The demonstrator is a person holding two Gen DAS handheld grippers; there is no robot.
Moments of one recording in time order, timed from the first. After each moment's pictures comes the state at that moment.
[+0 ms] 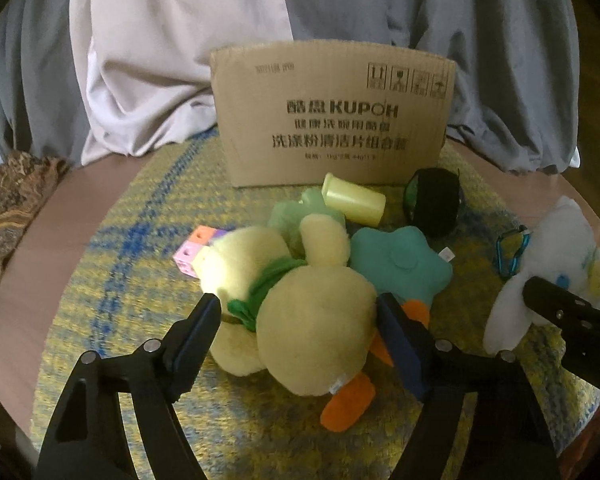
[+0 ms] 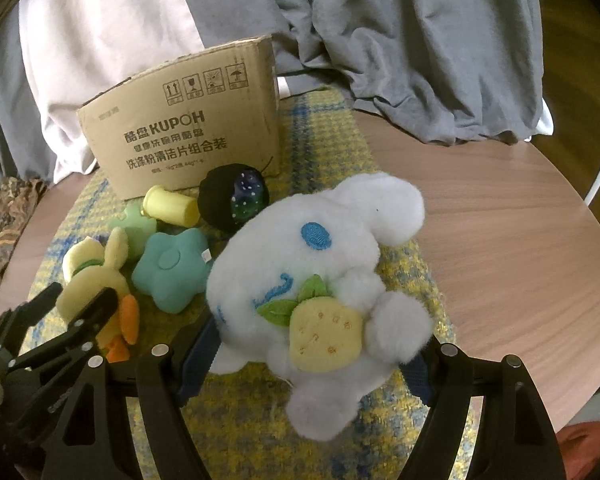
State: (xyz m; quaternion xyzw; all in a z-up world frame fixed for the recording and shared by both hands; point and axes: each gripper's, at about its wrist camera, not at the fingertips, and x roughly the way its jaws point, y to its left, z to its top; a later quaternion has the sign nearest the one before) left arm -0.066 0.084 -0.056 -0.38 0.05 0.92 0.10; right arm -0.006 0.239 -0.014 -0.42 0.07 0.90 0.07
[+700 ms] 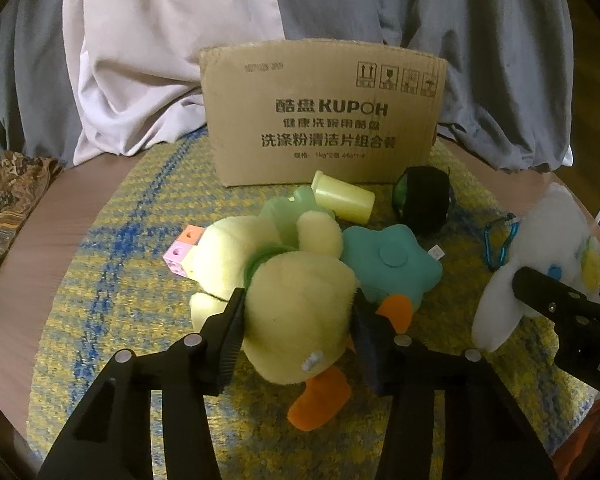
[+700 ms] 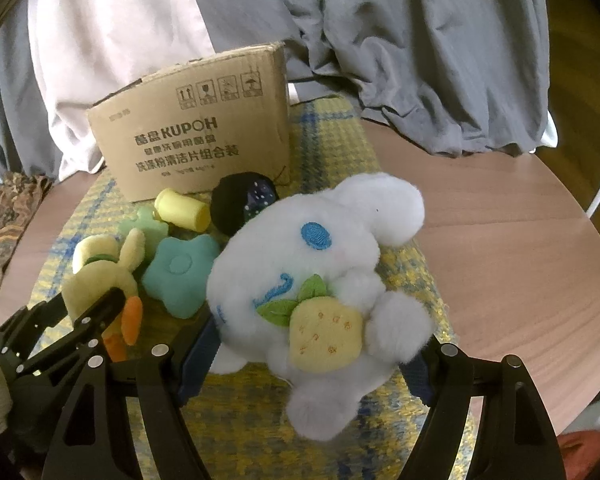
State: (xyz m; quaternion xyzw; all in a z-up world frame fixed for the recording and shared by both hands) left arm -0.062 0.085 -0.050 -0.38 0.05 0.92 0.11; right arm -0.006 0.230 -0.006 -0.41 0.06 0.91 0.06
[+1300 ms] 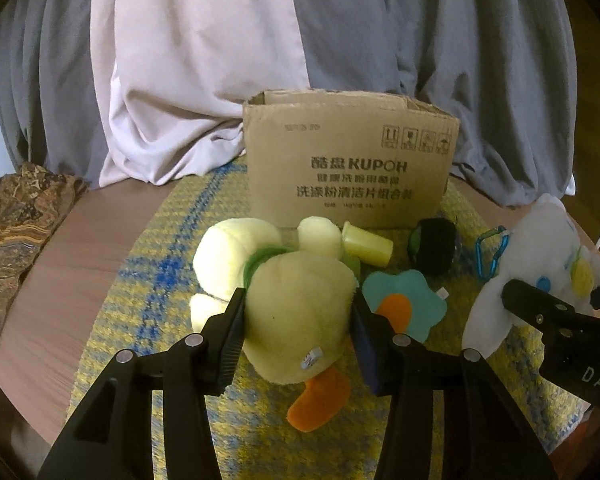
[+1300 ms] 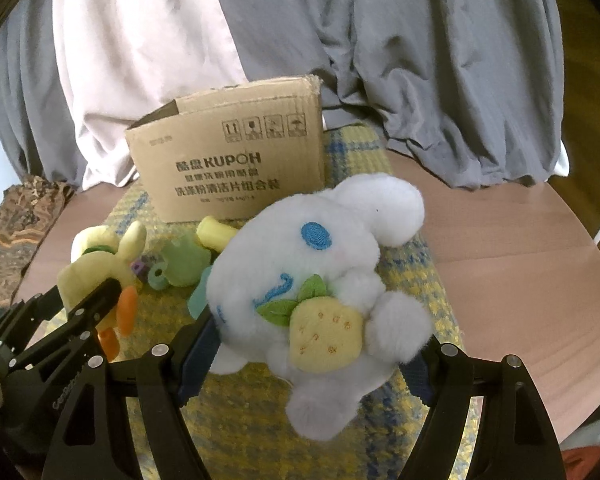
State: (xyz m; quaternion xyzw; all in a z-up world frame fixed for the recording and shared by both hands) left arm -0.053 0.059 -0.010 -0.33 0.03 0.94 0.04; right arm -0.006 0.208 0.025 -0.38 0.06 0.92 0.03
